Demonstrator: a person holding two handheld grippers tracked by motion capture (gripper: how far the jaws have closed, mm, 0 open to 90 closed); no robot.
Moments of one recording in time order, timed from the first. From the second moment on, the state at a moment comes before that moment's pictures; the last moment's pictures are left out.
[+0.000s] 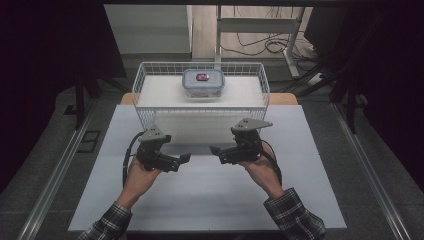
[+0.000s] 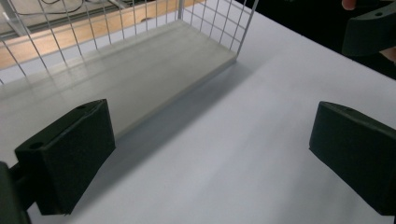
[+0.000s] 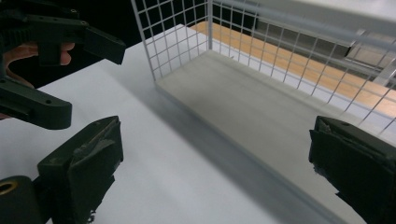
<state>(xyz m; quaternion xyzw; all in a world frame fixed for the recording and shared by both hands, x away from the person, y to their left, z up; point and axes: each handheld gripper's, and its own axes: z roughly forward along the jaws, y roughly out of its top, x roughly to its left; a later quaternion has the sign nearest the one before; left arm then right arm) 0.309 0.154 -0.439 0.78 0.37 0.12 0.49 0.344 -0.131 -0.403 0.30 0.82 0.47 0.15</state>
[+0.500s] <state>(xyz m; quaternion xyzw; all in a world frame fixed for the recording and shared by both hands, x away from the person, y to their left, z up) 0.276 0.159 -0.488 0.77 0.39 0.10 0.50 0.319 -0.144 -0.446 0.29 0.84 0.44 0.13</state>
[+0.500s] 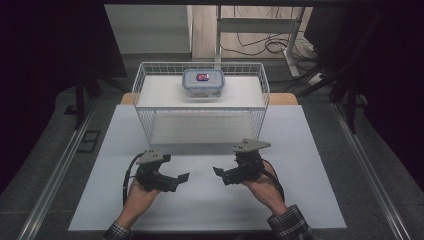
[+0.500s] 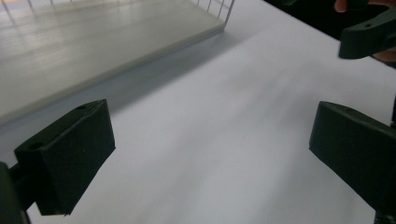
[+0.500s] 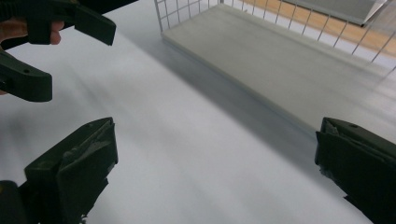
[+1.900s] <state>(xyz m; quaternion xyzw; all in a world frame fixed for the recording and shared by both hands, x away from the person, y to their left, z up) 0.195 0.221 -0.522 0.77 0.44 0.19 0.43 0.253 -0.235 -0.487 0.37 0.81 0.42 0.18</state>
